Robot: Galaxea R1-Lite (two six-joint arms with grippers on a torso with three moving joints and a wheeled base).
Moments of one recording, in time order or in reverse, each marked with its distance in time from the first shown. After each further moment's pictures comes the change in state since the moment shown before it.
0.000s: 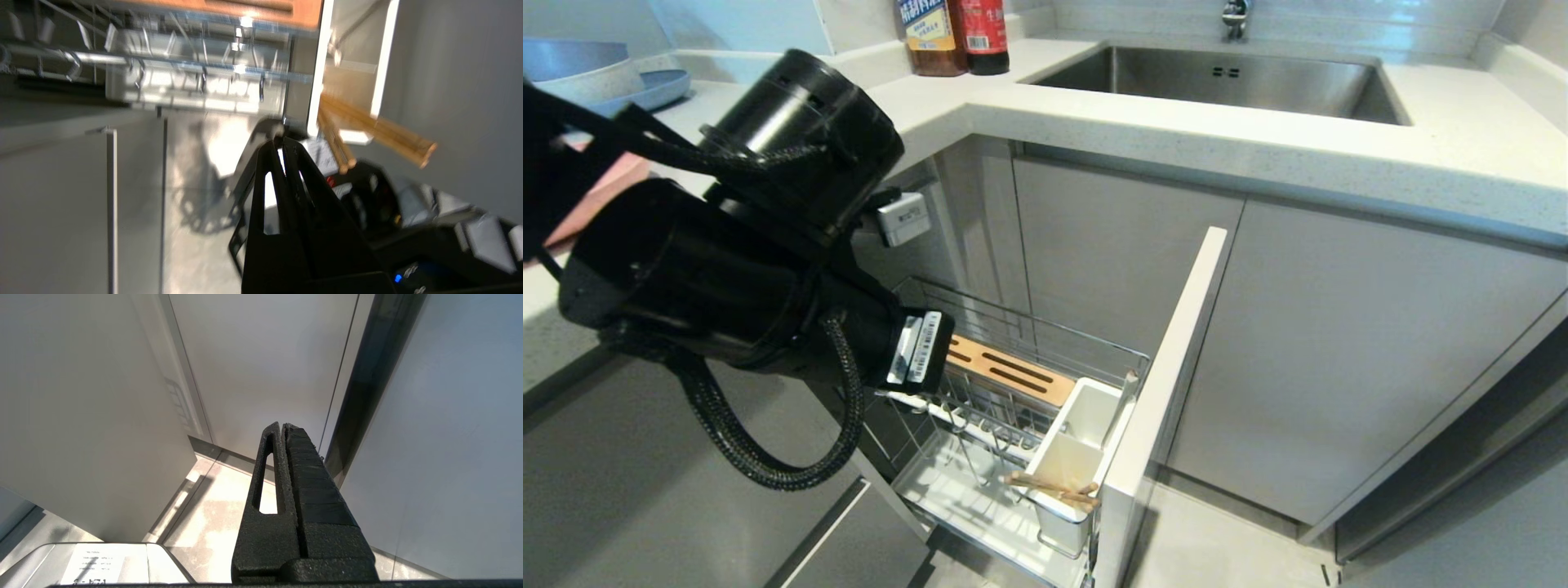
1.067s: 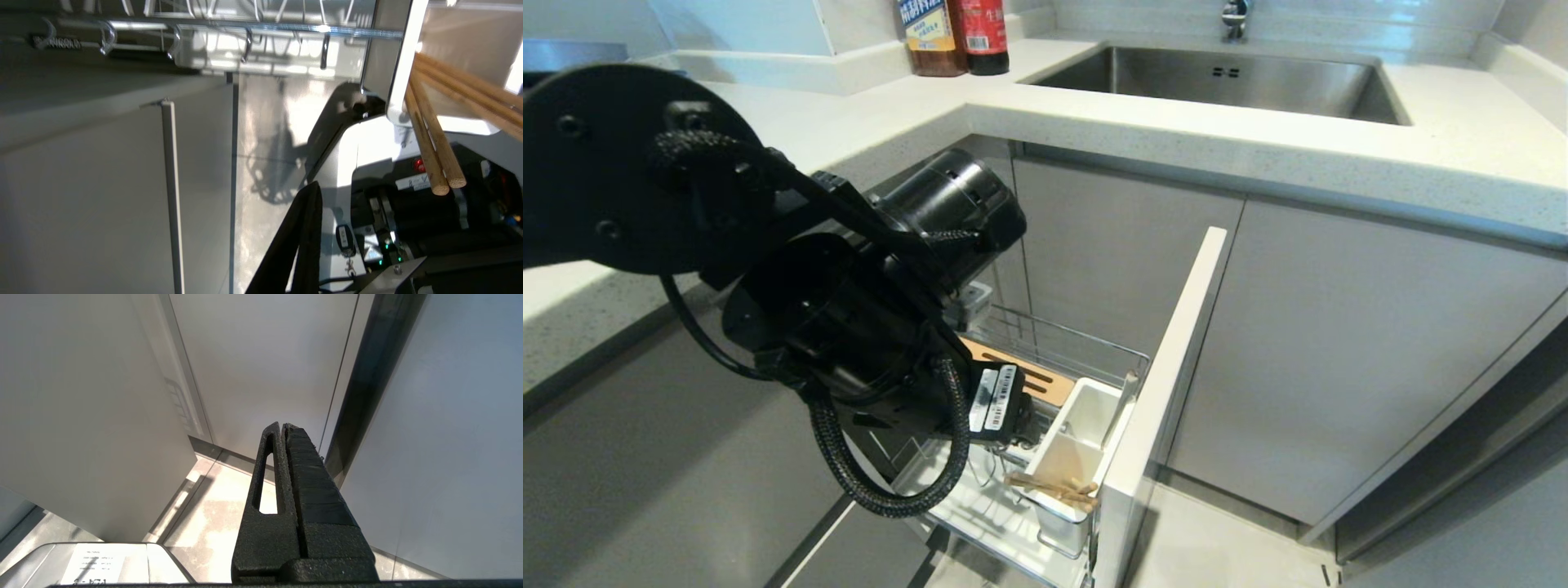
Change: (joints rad) left arm -0.071 0.153 -0.076 0.118 -0.097 -0.155; right arm 0.000 0.000 0.000 0.000 0.000 0.000
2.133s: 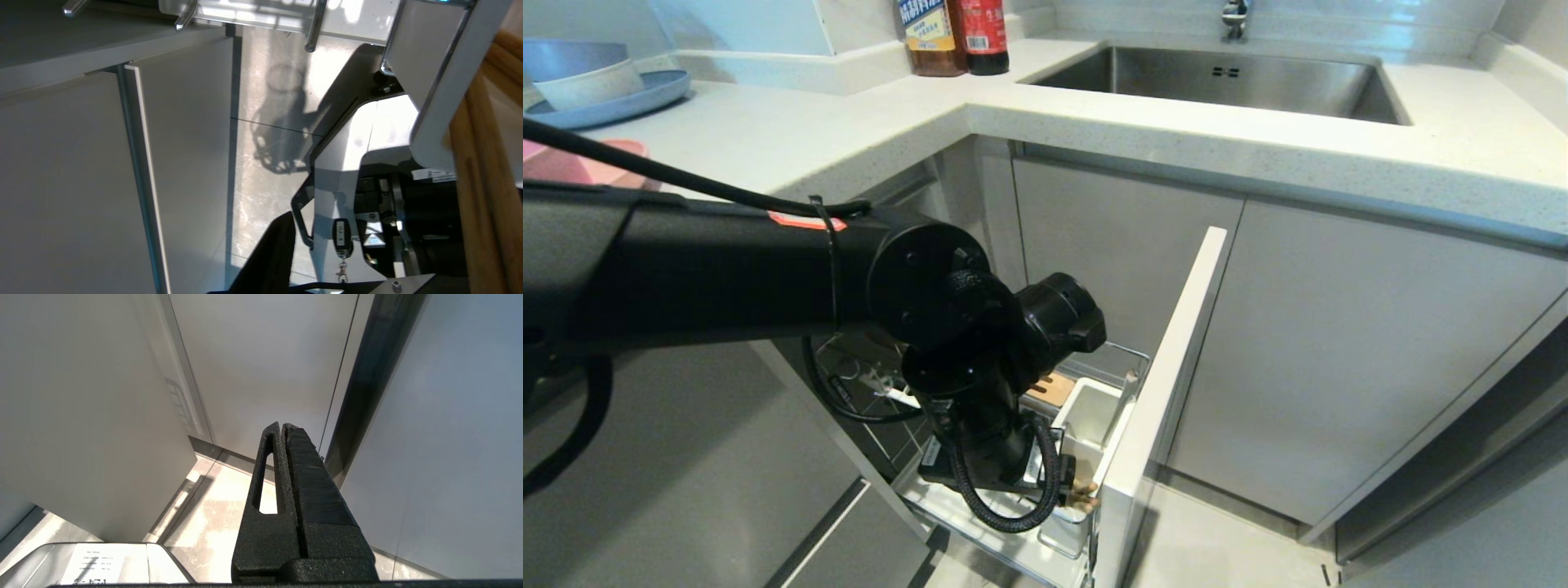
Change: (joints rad) left arm 0.002 0.226 -0.010 0.043 -0.032 -0.094; right arm 0.000 0.000 0.000 0.000 0.000 0.000
